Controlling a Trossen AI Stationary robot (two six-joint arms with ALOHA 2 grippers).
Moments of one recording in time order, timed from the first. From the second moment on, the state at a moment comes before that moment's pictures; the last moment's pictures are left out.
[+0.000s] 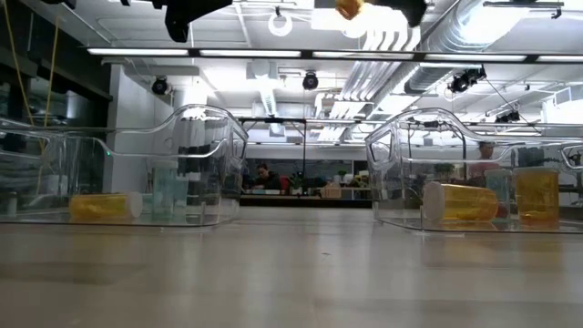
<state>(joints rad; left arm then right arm) 0.09 0.89 0.59 0.31 -0.17 -0.18 0.05 1.05 0.96 -0.20 0.05 0.19</state>
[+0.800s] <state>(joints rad) 0.09 0.89 0.59 0.30 -0.17 -0.18 0.47 1.28 0.87 -1.08 0.30 1.62</state>
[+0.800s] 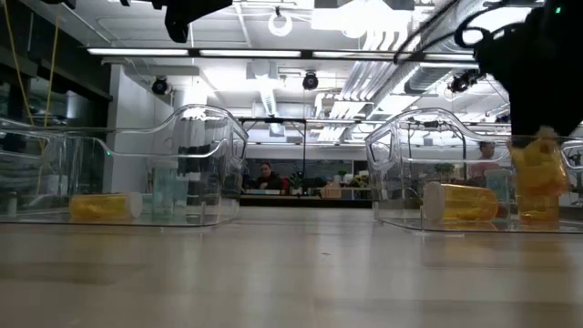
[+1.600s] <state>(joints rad) 0.09 0.89 0.59 0.30 -0.17 -0.18 0.47 1.46 0.85 -1.07 0.34 1.84</state>
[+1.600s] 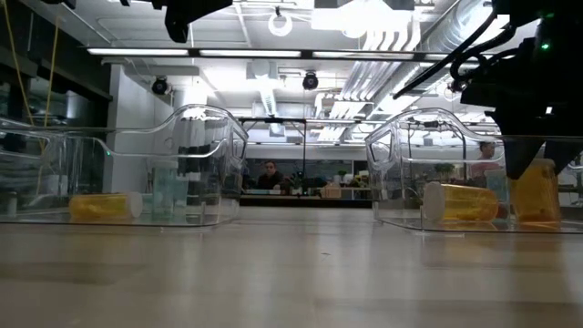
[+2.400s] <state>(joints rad) 0.09 0.89 0.59 0.30 -0.17 -0.18 0.44 1.27 1.03 -1.12 0.57 1.50</state>
